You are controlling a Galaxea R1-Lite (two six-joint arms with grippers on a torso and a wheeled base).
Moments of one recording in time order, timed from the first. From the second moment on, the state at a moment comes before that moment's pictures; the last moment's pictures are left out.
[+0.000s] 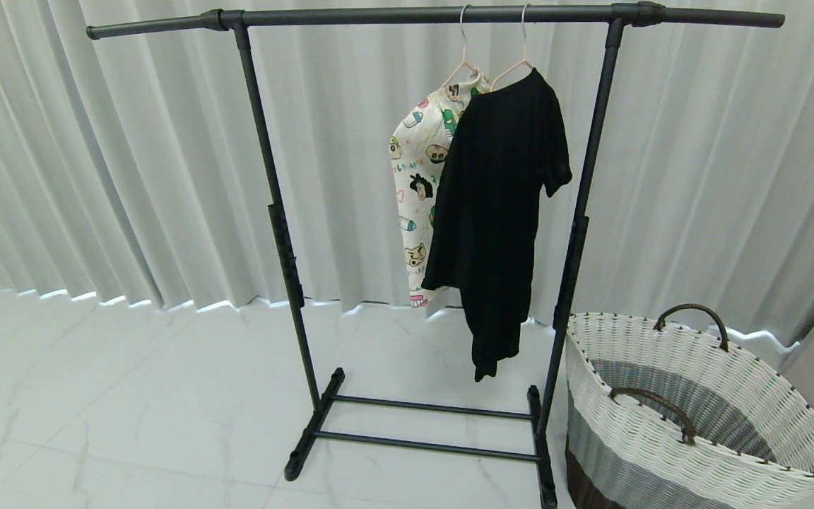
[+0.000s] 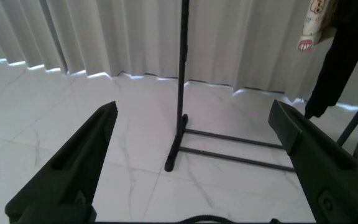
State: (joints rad) left arm 0.00 0.03 0.00 0.01 0.05 0.01; right arm 0.00 0.00 0.00 0.03 -0.05 0.06
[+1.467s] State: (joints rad) left arm 0.00 0.00 0.00 0.01 0.05 0.01; right arm 0.00 0.00 0.00 0.03 -0.05 0.06
